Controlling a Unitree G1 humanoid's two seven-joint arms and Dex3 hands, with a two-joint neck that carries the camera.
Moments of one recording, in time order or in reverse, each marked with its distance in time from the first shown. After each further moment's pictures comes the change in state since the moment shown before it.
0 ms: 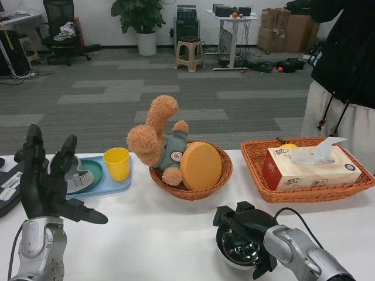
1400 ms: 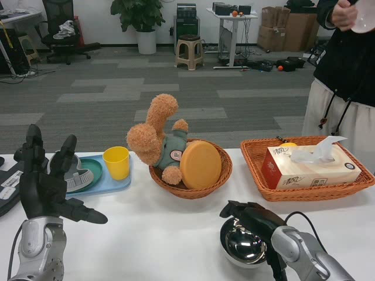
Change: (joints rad) left arm 0.006 0.000 0.000 0.000 -0.001 -0.001 0.000; right arm 0.056 0.024 -0.113 -0.022 0.175 0.055 0.013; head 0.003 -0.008
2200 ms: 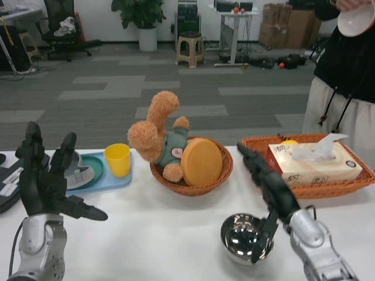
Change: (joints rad) left arm 0.001 0.000 0.000 0.000 0.000 -0.005 0.000; right arm 0.089 0.062 -0.207 -0.225 0.735 -0.089 -0.010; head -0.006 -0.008
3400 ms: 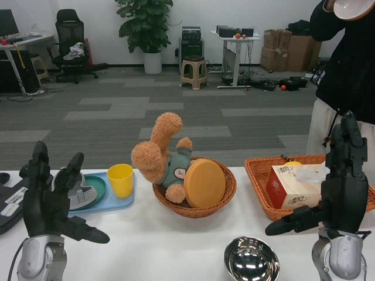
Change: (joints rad) left arm 0.001 0.001 -0.003 0.000 0.003 -0.002 0.000; right arm 0.001 0.065 -0.170 -0.019 0.020 -0.484 -0.473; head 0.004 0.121
